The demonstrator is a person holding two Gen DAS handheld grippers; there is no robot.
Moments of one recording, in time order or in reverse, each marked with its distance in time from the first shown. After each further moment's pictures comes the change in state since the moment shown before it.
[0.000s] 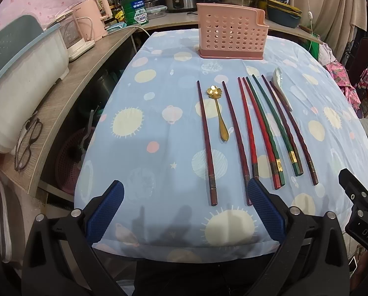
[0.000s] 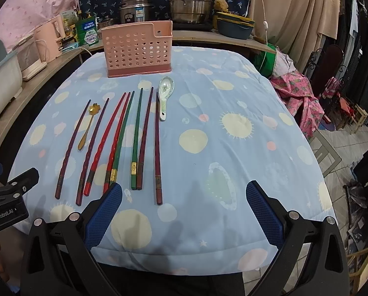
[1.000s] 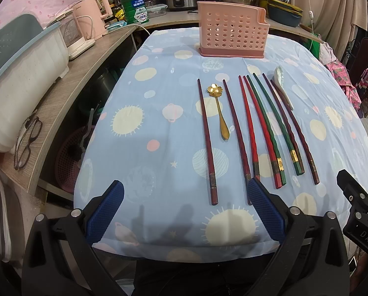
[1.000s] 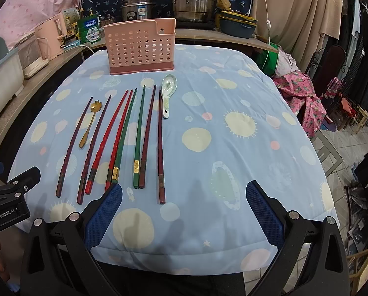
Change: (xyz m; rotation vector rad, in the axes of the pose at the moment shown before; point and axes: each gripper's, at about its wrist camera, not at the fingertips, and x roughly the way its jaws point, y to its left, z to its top) left arm 0.000 0.003 0.001 0.004 0.005 0.002; right arm 0.004 0.003 0.000 -0.004 0.010 0.006
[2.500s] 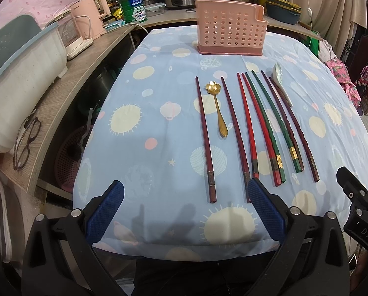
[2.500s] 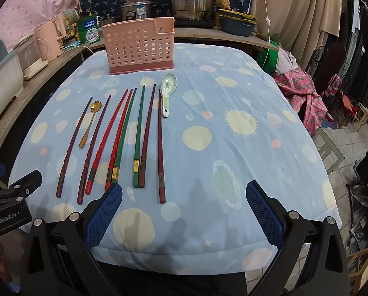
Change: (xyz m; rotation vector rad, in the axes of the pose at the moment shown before) left arm 0.005 -0.004 -0.006 0.000 0.005 0.002; right arm 0.002 0.000 -0.001 0.005 0.005 0.004
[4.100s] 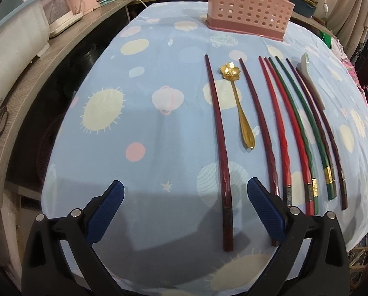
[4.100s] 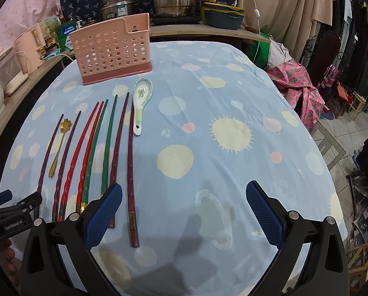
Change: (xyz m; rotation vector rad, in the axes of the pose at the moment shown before) left arm 0.082 0.012 0.024 -0.056 0.116 -0.044; right arm 0.050 -0.029 0.035 0.079 0.012 -0.024
